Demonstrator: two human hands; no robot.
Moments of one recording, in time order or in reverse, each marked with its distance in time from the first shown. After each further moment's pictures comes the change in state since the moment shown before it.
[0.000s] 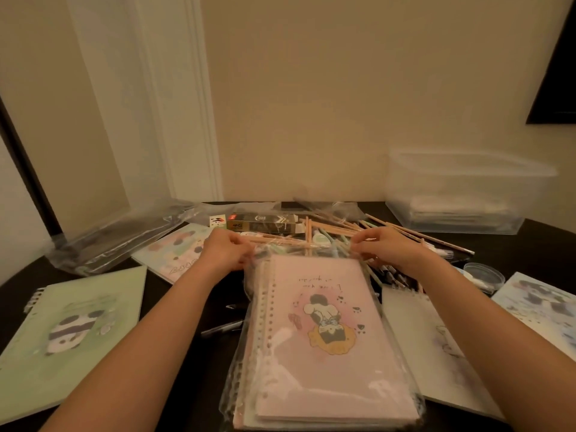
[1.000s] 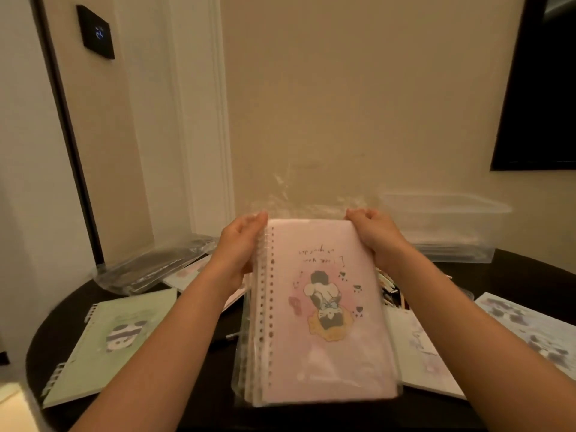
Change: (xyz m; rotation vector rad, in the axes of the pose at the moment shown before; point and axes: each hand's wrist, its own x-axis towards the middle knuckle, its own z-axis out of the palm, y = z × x) left_hand -0.104 0.077 -0.036 -0.492 -0.092 0.207; right_hand -0.089 -0.102 0.009 0.410 0.373 -0.182
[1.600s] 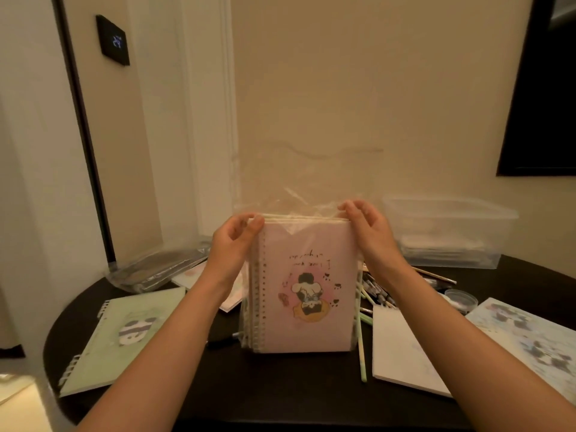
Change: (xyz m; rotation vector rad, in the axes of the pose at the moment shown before) left_hand -0.013 -0.004 -0.021 0.054 0.026 0.300; right_hand -0.018 0.006 0.008 0.190 -0.109 -0.336
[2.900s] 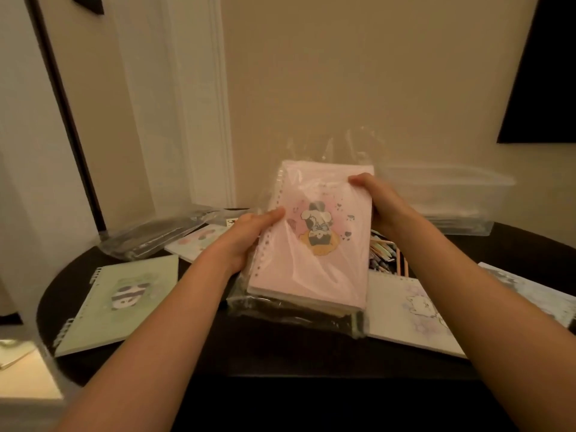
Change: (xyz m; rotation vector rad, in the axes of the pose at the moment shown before) left_hand -0.001 -0.015 0.021 -0.057 -0.244 -0.557; right_hand 0.022 0.010 -0.025 0.124 -0.051 0.441
